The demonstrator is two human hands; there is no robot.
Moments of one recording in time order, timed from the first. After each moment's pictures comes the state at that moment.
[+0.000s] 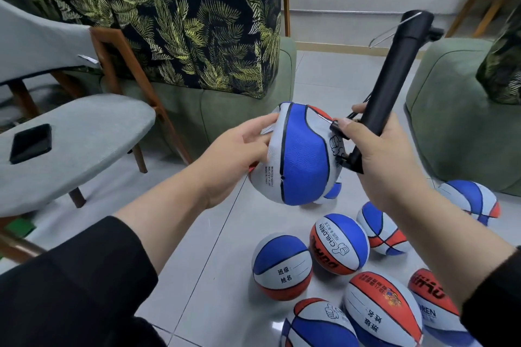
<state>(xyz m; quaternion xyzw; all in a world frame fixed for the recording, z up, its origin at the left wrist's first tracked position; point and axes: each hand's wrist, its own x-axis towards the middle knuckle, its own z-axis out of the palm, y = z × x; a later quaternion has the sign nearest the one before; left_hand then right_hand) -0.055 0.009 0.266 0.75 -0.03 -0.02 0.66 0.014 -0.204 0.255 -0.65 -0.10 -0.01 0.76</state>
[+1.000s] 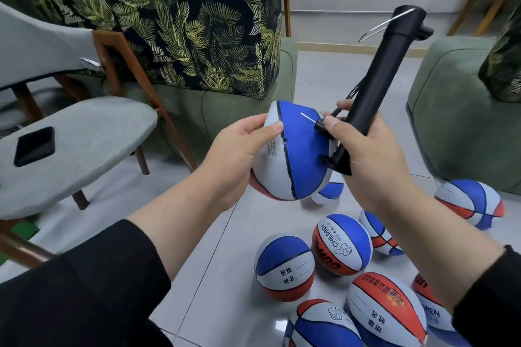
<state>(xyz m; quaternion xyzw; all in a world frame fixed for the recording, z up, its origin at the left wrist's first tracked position) -0.047 0.002 0.259 0.68 0.03 0.04 0.73 0.000 -0.187 0.261 -0.60 -0.13 0.04 0.79</state>
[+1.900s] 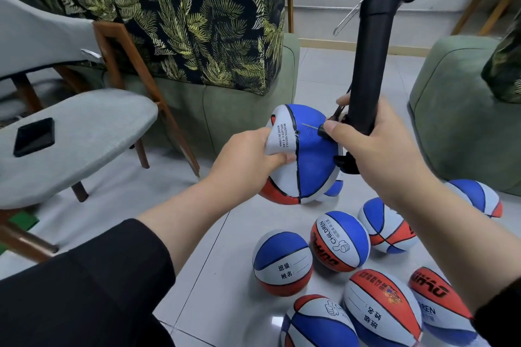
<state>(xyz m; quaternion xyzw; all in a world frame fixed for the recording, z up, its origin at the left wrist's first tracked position) -0.050 -0.003 0.253 0.92 0.05 0.09 0.37 -0.011 -0.200 0.283 -0.77 -0.18 -0.02 0.62</state>
